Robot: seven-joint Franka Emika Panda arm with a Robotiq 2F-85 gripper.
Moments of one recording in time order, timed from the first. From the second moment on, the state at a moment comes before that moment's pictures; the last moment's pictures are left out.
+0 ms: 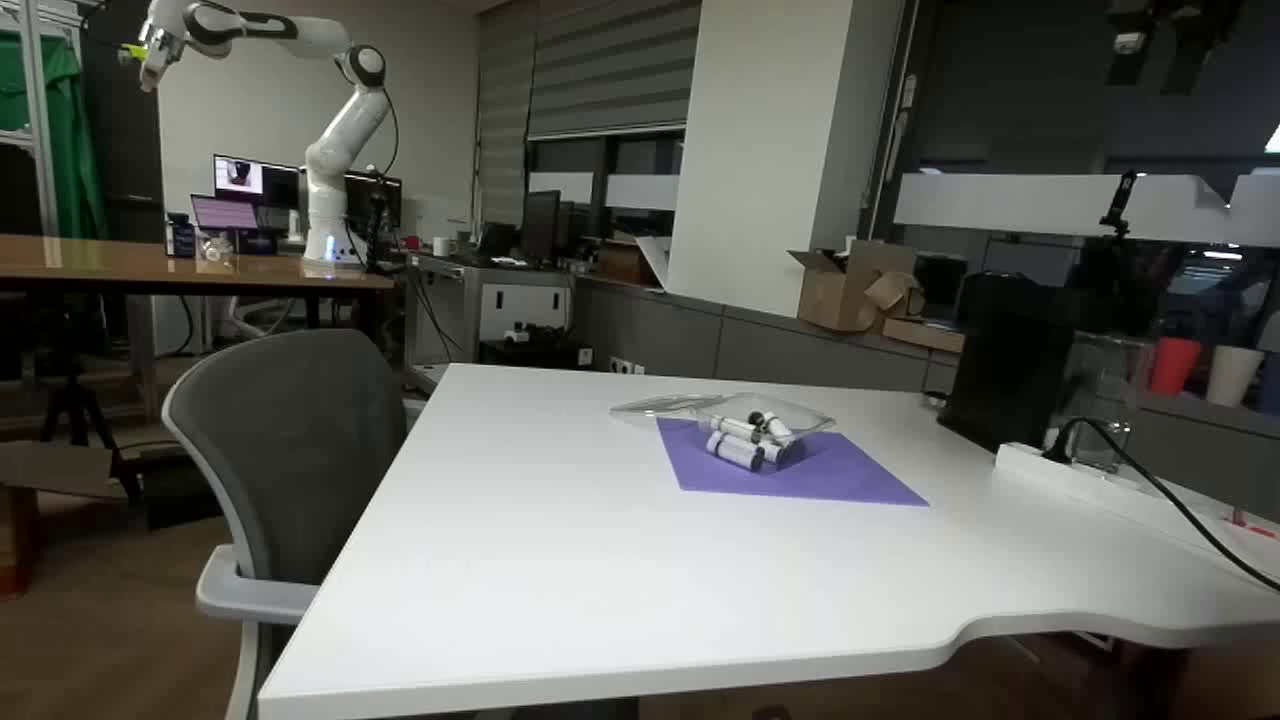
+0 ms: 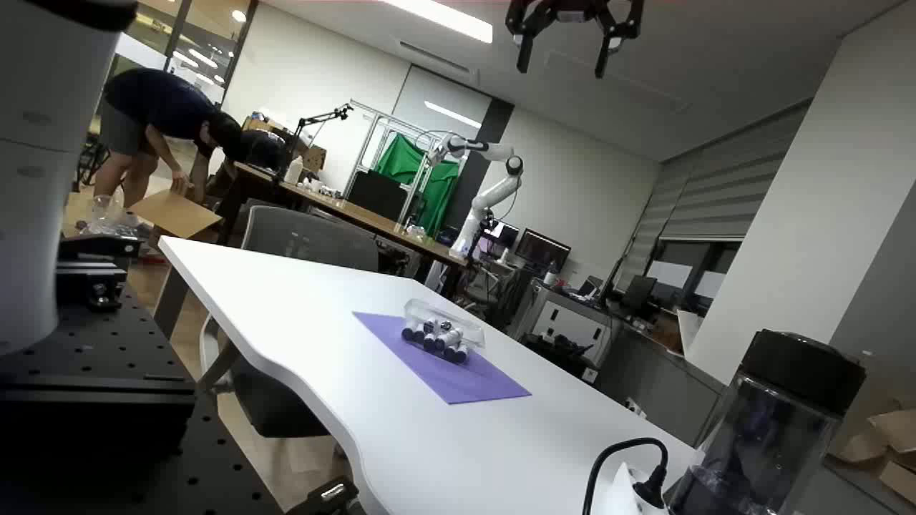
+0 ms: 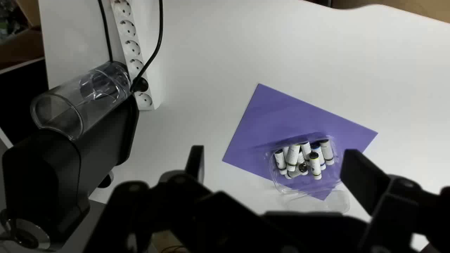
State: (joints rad) arm -0.09 -0.64 -0.24 -2.36 -0.20 1.95 -0.45
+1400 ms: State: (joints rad) arm 0.04 -0.13 -0.42 -2.15 0.15 2.18 -0.76
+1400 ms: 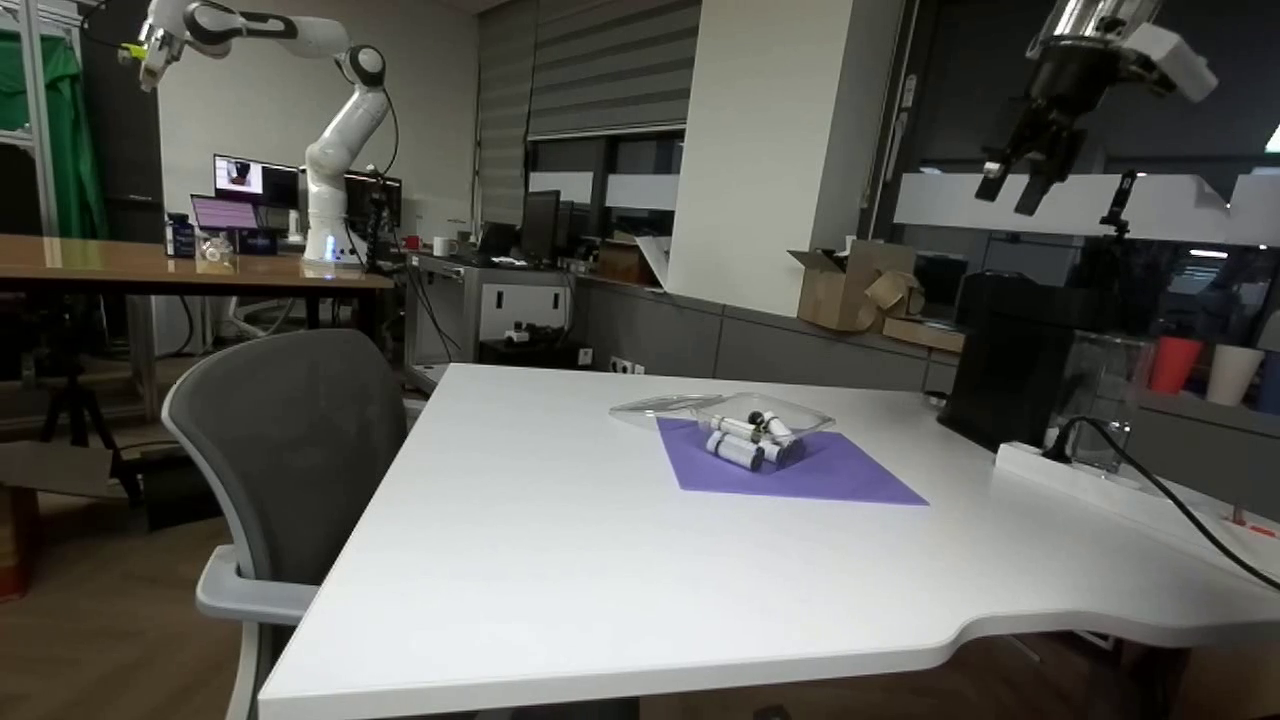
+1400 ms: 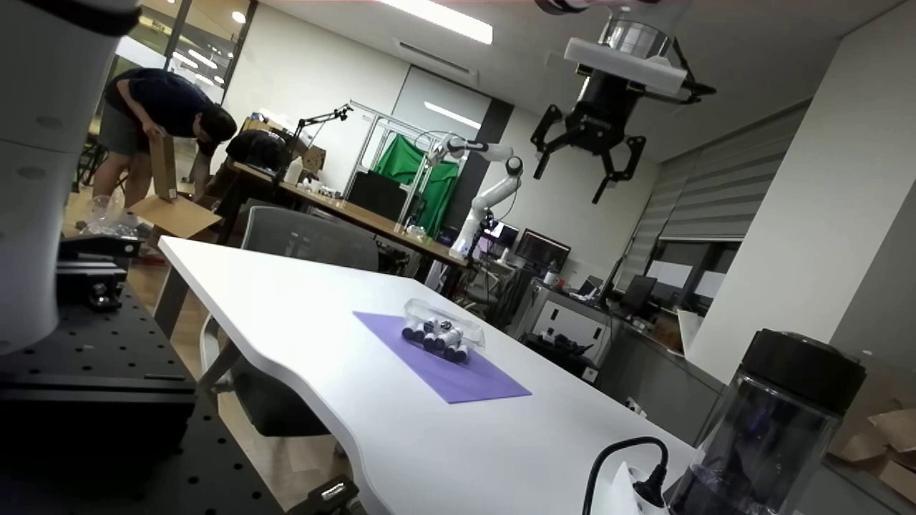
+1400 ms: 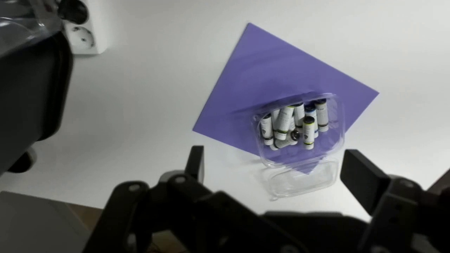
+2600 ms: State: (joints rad) arm -0.09 0.30 -0.27 -1.79 0.34 1.93 -0.83
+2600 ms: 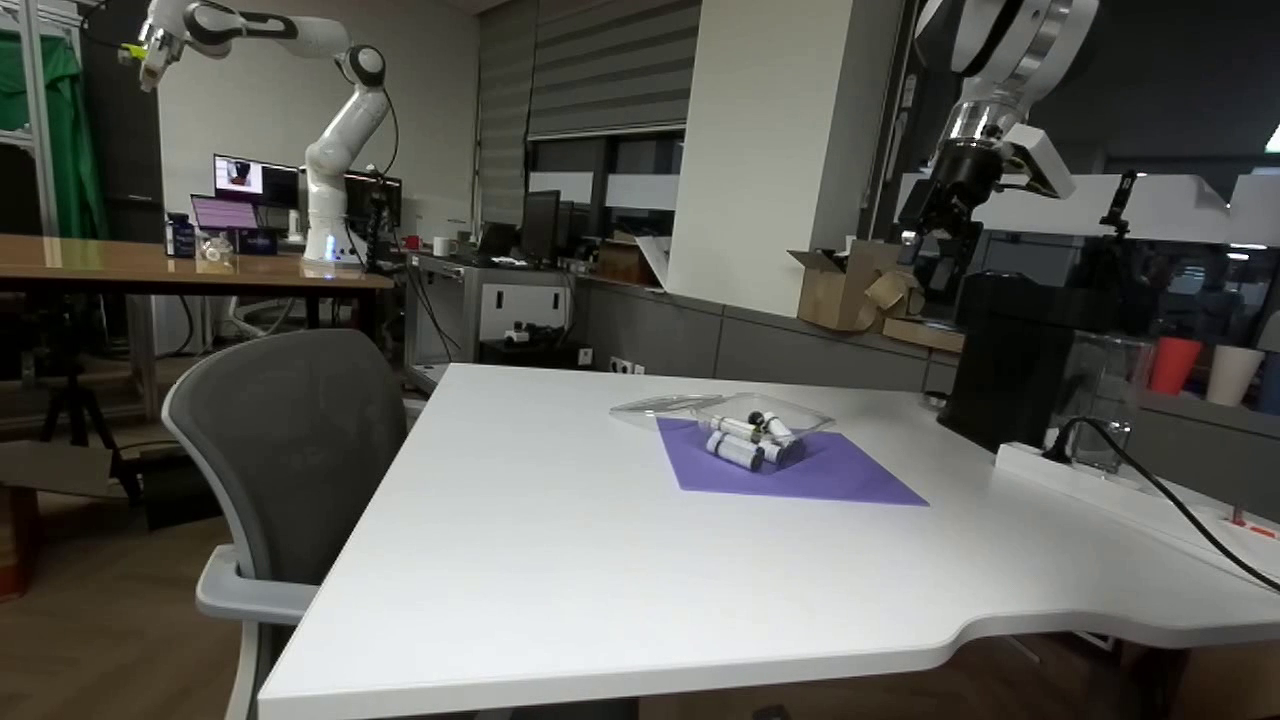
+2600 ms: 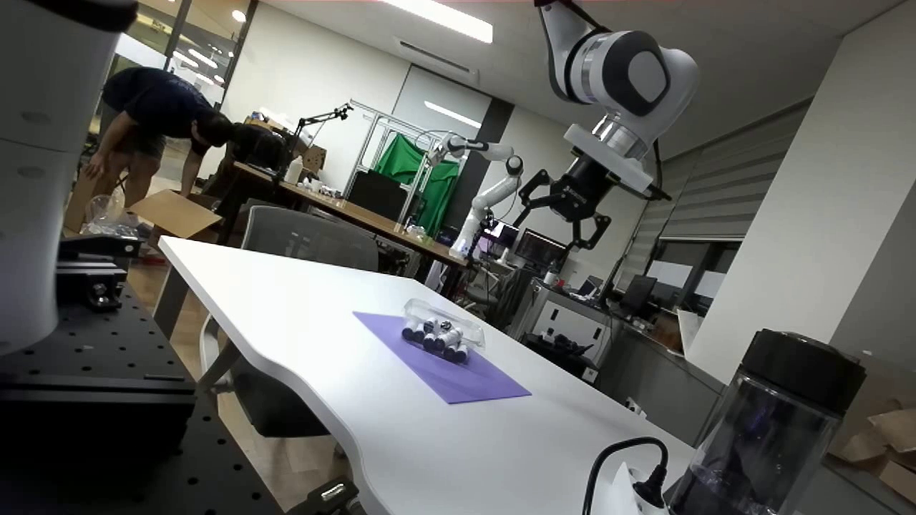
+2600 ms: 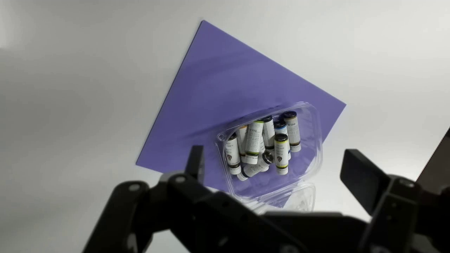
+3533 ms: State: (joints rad) arm -0.26 0.59 -0.06 -1.46 0.40 2.02 -0.82
